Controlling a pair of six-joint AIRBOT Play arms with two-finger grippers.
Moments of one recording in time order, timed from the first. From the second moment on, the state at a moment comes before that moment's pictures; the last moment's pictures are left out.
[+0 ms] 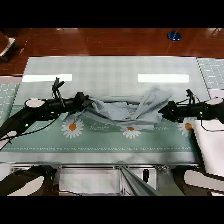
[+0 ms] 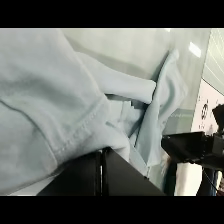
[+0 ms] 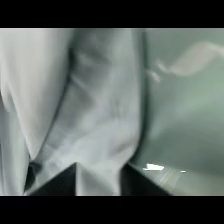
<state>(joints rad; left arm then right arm) -0.19 -1.19 0.60 0.20 -0.69 -1.13 -0.29 -1.41 0.73 -0.75 1.04 1.27</state>
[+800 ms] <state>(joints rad) 0.29 -0.91 1.37 0.21 -0.81 -1.13 -0.18 -1.05 1.75 -0.95 1.18 1.40</state>
